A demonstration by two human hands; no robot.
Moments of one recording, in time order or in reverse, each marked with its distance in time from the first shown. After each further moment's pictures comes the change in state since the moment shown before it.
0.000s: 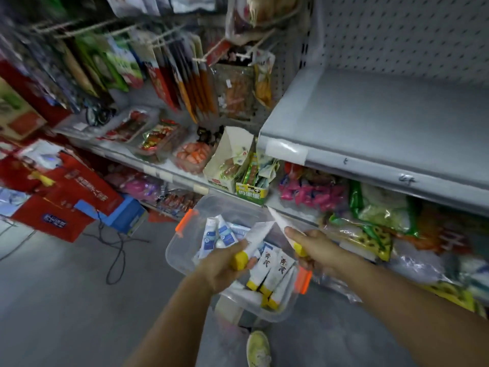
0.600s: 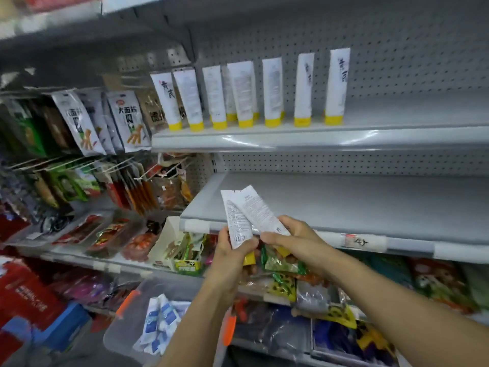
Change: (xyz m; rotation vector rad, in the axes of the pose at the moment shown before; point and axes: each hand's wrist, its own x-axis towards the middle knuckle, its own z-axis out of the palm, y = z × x) left_hand -0.206 -0.082 0.236 0.397 -0.345 0.749; right_hand -0.281 -0.033 -0.167 0.022 0.199 -0.631
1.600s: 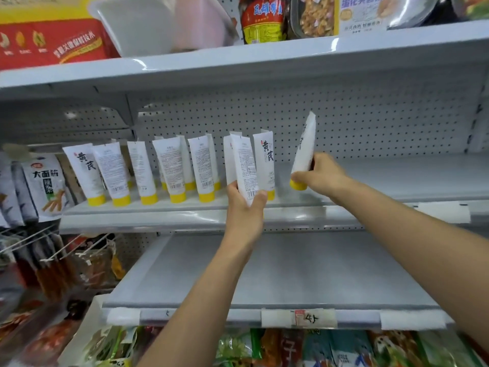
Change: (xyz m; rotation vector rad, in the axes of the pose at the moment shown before) left_hand 0.112 0.133 0.200 0.226 -0.047 0.485; right_hand 0.060 -0.160 -0.234 -0.410 0.631 -0.188
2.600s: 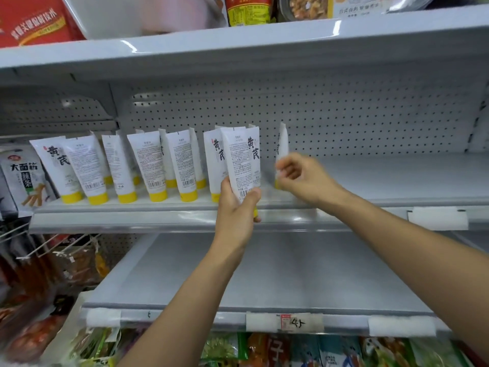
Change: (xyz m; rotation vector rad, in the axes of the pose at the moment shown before) left_hand 0.008 -0.002 0.026 -0.122 0.009 0.053; right_hand 0.015 0.029 0.004 0.049 -0.079 -0.257
